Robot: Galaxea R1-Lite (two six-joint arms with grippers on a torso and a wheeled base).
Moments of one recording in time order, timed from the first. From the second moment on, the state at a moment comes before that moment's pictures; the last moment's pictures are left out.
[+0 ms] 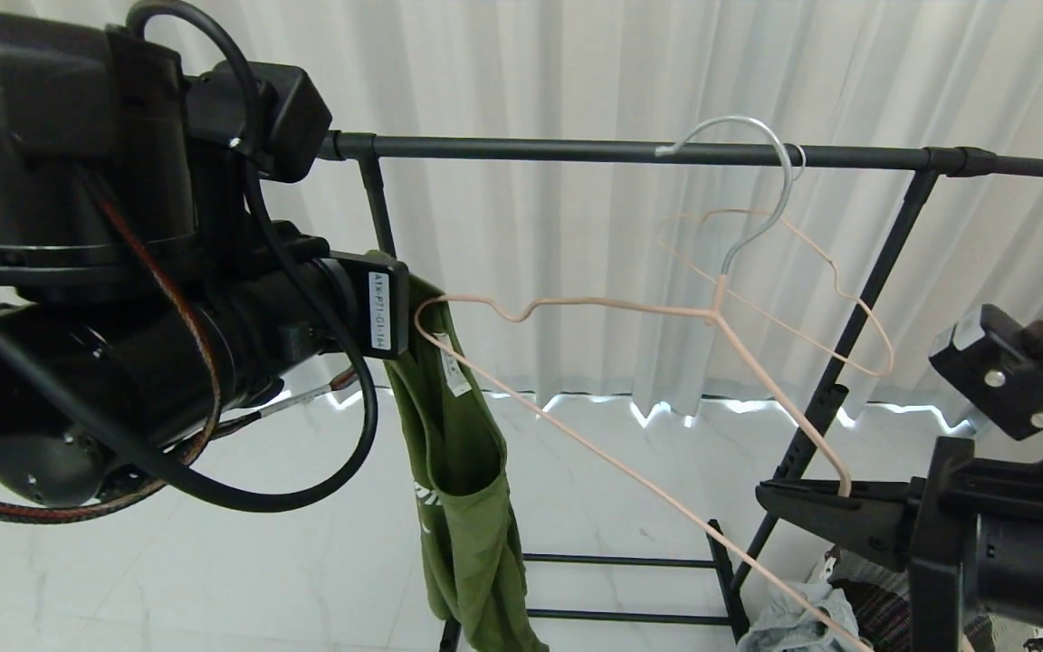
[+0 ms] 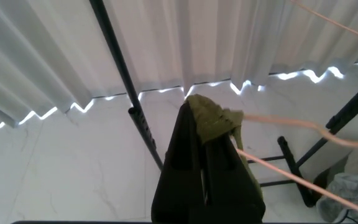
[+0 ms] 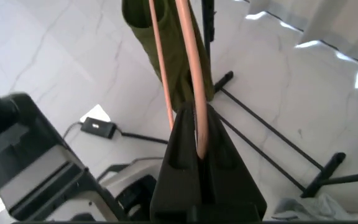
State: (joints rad) left arm -0.74 1.44 -1.08 -0.14 0.57 0.03; right arm 0.95 1.23 -0.72 -0.15 -0.02 0.17
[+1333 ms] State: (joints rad) left arm -0.72 1.54 -1.20 -0.13 0.62 -0.03; right arm 1.04 1.36 -0.72 -0.30 -0.10 0.22
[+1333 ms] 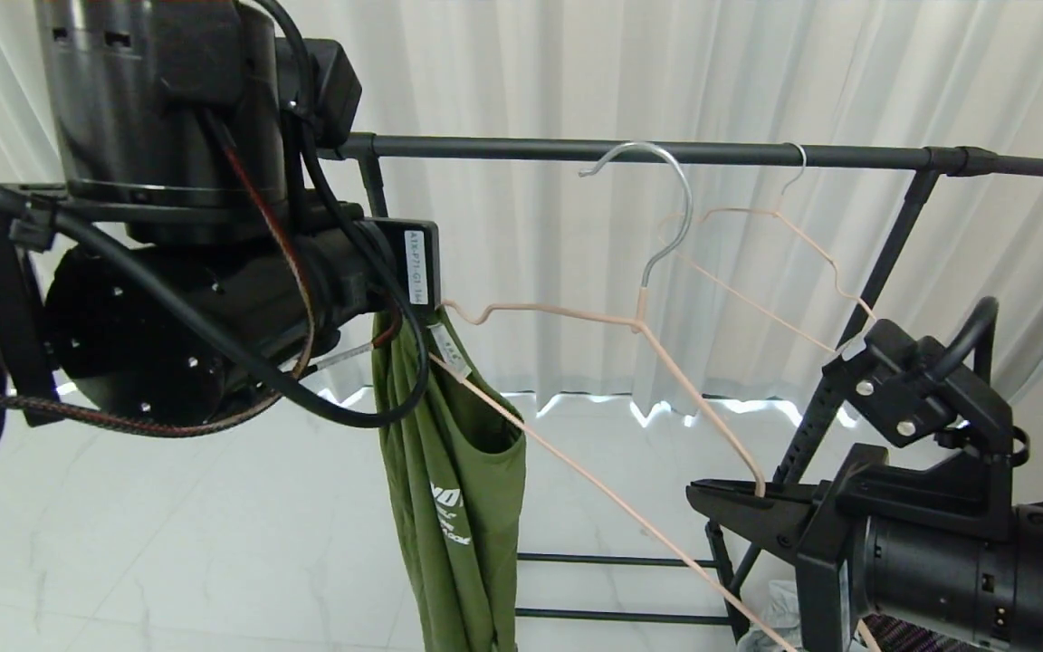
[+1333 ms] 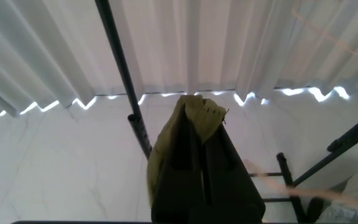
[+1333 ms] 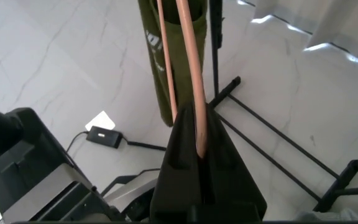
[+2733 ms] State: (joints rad) left arm -0.83 1.44 -1.05 -0.12 0.62 0.04; right arm 1.09 1.37 -0.68 -0.33 -0.11 0.24
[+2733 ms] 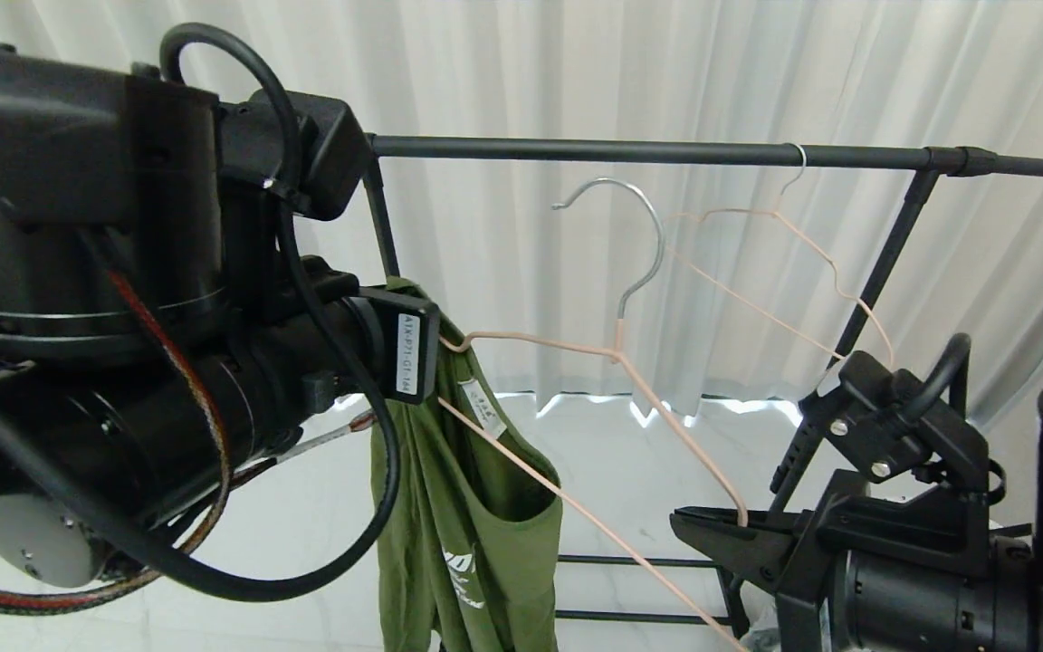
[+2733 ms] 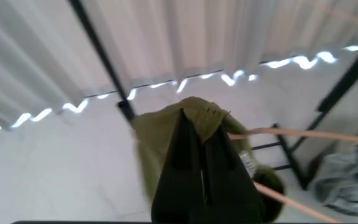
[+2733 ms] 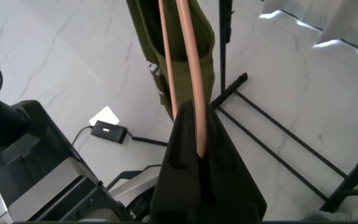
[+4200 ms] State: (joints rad) left arm -0.83 1.43 -1.00 -0.12 0.52 0.15; right arm 1.15 1.22 -0.60 -0.27 -0.09 0.24
